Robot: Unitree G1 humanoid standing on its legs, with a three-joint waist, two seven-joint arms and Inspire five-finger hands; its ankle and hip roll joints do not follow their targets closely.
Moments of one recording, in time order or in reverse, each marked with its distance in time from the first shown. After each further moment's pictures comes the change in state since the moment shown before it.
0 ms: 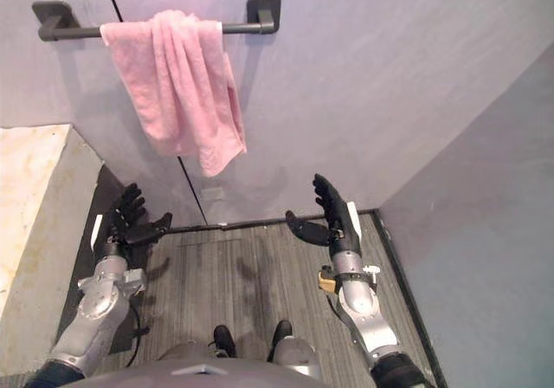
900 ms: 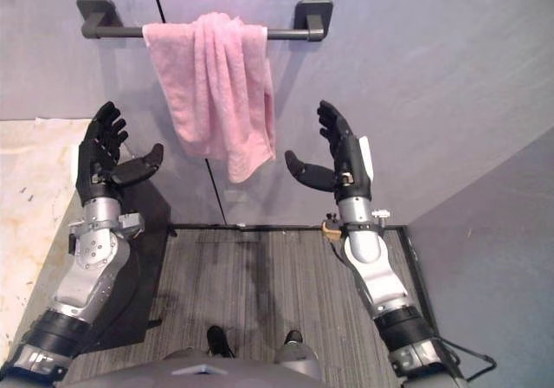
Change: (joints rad) left arm -0.236 0.041 0.042 -0.100 0.117 -0.018 0.098; right arm -0.232 -0.052 -0.059 -0.111 -0.029 0.010 0.028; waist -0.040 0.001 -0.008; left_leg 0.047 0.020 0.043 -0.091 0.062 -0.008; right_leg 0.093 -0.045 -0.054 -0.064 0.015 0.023
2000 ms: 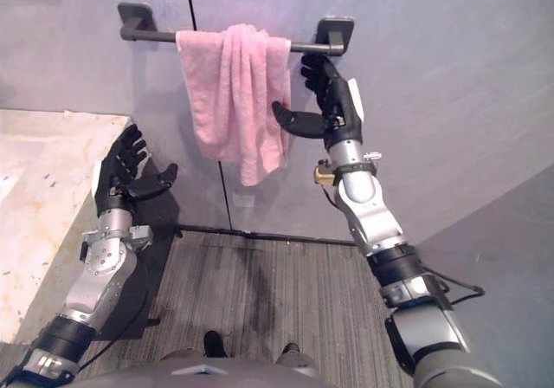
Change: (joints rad) left arm 0.022 -0.041 -0.021 0.080 -0.005 0.021 -0.085; right arm -0.341 -0.059 0.039 0.100 0.153 0.167 0.081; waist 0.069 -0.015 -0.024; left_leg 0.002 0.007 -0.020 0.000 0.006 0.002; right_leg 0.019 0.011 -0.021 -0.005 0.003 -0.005
